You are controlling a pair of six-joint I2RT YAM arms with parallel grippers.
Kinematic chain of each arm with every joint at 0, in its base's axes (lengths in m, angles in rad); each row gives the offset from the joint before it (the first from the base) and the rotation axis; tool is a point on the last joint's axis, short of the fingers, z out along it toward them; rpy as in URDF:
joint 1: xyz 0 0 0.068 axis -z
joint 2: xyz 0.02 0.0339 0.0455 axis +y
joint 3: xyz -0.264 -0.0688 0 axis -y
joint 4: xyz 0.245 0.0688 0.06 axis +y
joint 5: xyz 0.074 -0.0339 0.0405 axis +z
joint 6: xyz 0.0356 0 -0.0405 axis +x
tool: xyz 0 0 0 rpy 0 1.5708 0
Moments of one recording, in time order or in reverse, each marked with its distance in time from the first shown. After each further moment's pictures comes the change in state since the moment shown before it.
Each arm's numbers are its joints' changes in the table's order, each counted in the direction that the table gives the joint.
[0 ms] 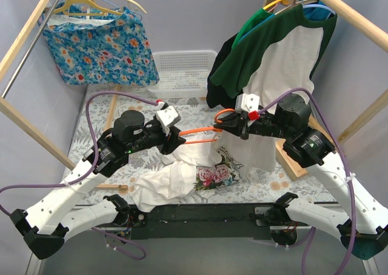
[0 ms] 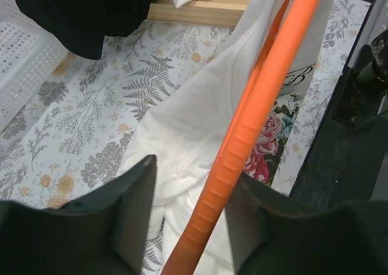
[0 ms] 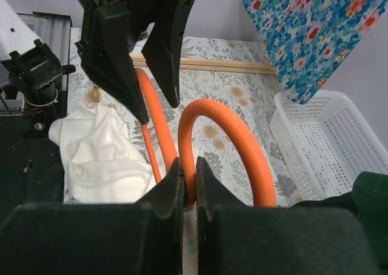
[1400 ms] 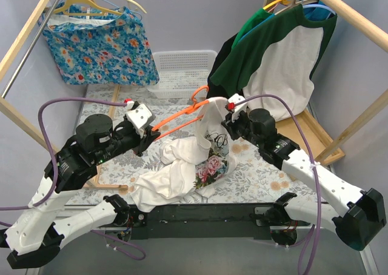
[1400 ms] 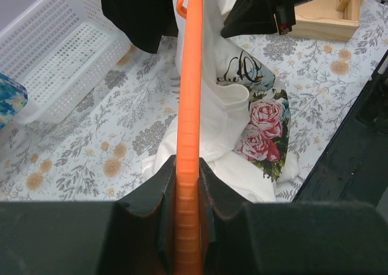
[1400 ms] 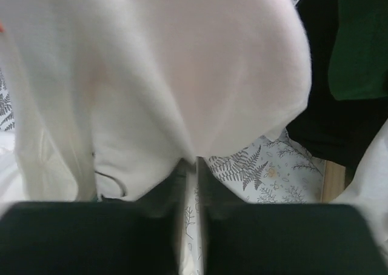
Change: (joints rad) left arm 0.001 -0.114 0.255 0.325 0.168 0.040; right arm 0.002 0.071 -0.384 -0.279 -0.625 0.228
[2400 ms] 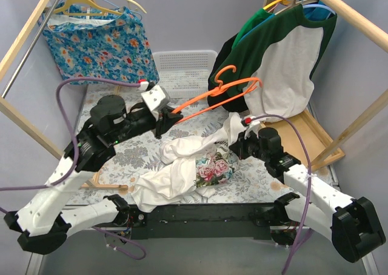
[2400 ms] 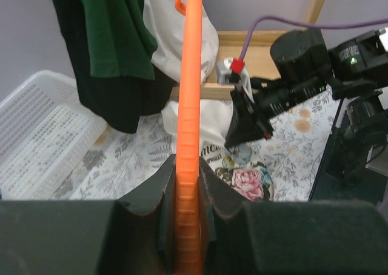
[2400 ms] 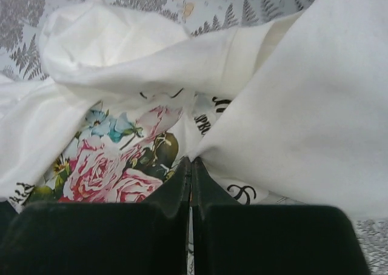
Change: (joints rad) left arm 0.000 0.142 0.068 -0.236 -0.155 -0.018; right arm 0.191 -0.061 -0.356 -0.143 0.231 0.302
